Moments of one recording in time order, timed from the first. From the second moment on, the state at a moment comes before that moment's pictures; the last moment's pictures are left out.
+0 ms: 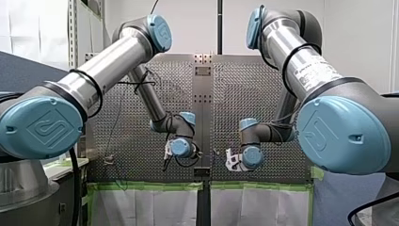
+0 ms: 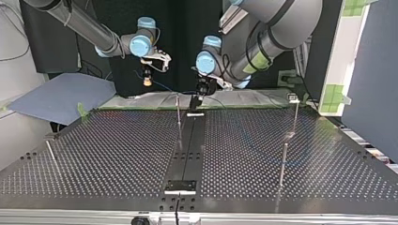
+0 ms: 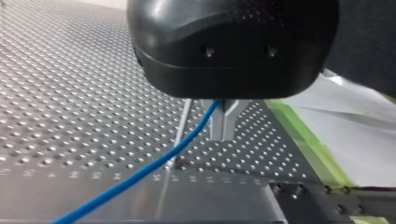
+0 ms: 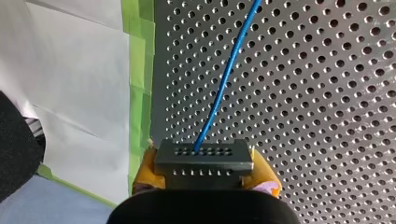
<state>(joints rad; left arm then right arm) -0.53 -2.42 -1.64 -2.49 -1.86 -1.51 2.08 -0.74 1.80 -0.68 1.85 1.52</state>
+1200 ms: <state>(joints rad) -0.56 -2.38 -1.57 -2.63 -1.88 -1.49 2.13 -0.74 1.80 -0.71 1.88 1.42</state>
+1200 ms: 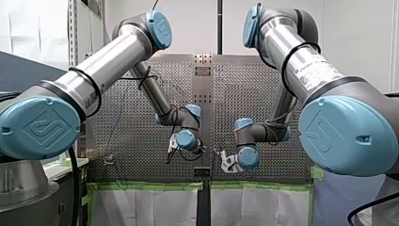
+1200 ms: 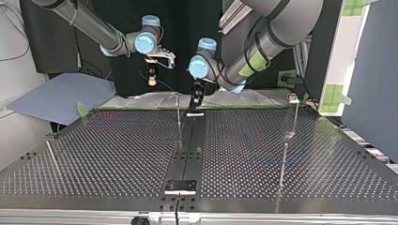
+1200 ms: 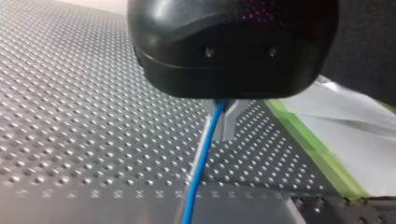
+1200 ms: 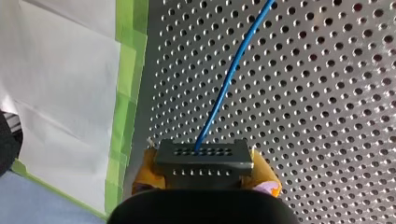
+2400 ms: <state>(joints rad) -0.56 -2.38 -1.67 -2.56 -1.87 -1.50 2.12 -0.74 1.82 -0.74 1.87 1.44</state>
